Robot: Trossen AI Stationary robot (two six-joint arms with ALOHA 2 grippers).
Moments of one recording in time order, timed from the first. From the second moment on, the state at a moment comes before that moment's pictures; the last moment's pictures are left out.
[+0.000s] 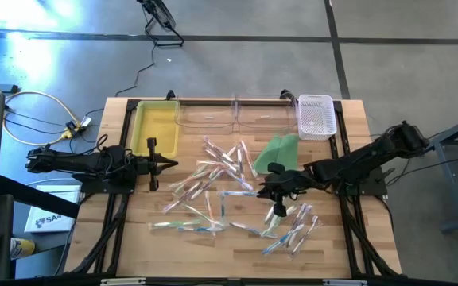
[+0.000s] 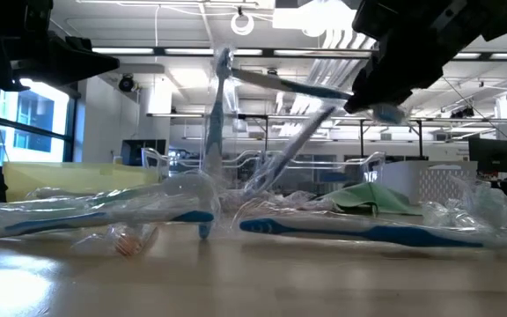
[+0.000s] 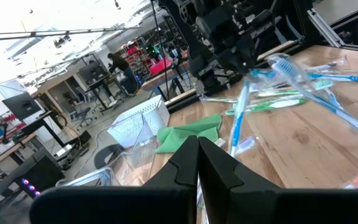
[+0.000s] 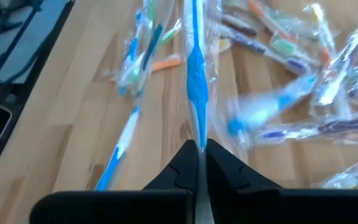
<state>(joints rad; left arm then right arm) -0.06 0.16 0.07 0.16 -0.12 0.50 0.26 1.35 0.67 0.06 0.08 0.30</state>
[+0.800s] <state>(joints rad) -0.06 0.16 0.07 0.18 -0.12 0.50 0.17 1.34 0.67 0.07 0.10 0.26</state>
